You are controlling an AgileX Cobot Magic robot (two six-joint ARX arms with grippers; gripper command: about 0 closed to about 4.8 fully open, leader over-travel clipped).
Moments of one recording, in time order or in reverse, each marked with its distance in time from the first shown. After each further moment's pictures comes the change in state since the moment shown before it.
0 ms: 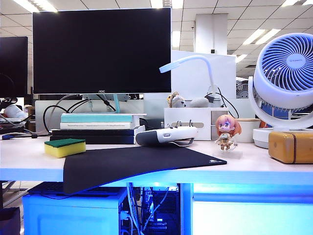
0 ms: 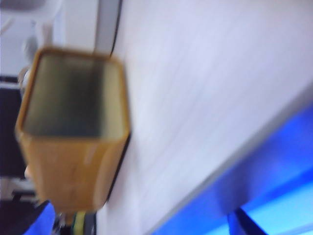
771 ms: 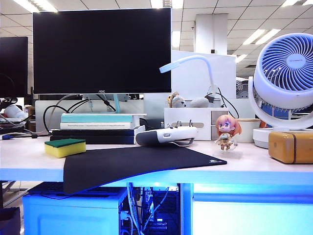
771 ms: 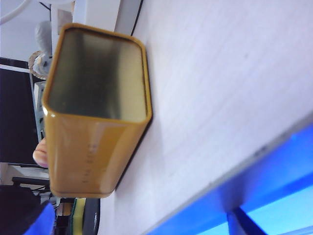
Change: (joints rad) left arm 0.000 0.000 0.000 0.000 0.000 0.000; right arm 0.000 -0.008 -0.033 0.053 -0.019 -0.030
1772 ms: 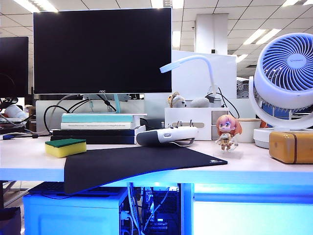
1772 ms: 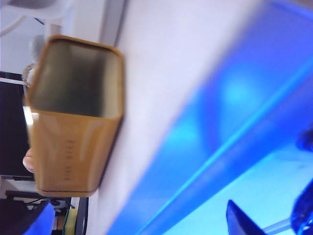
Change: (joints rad) left arm 0.000 0.000 0.000 0.000 0.000 0.000; right arm -0.076 0.069 -0.030 0.056 -0.006 -0.037
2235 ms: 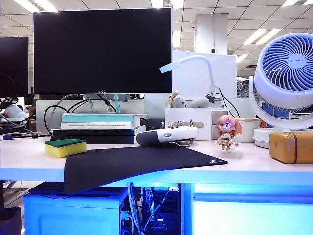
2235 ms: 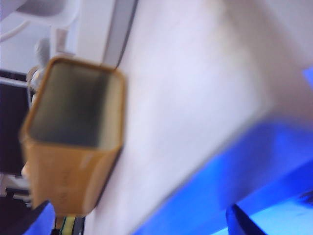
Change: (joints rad) left arm 0.000 -0.002 0.000 -0.006 0.000 0.000; right arm 0.000 0.047 0.093 0.002 -0.015 0.009
